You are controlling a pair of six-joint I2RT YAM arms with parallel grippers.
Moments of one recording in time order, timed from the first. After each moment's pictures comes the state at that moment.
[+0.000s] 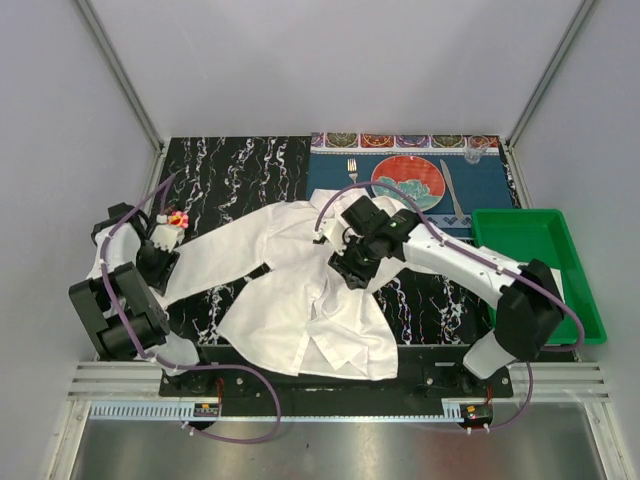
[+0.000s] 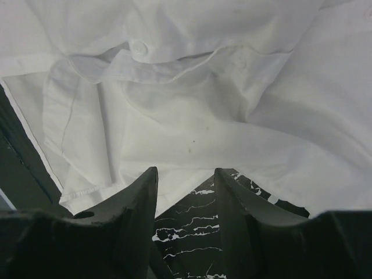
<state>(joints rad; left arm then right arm) 0.48 1.51 1.06 -0.97 0.02 0.78 0.78 1.54 1.25 -0.80 -0.27 -0.33</state>
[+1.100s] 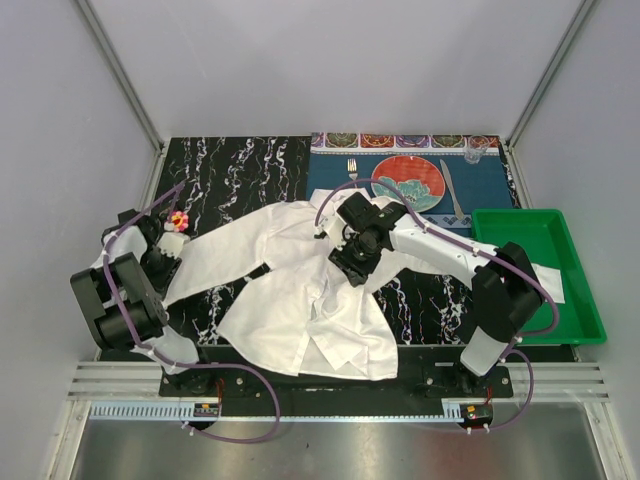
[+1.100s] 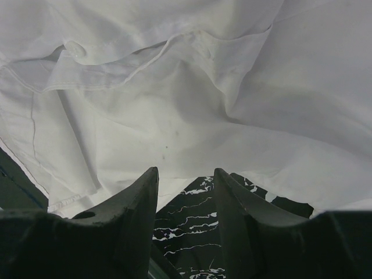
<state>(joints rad) 0.46 1.58 0.96 -0.86 -0.03 0.80 0.74 1.70 1.30 -0.84 -0.22 -0.28</state>
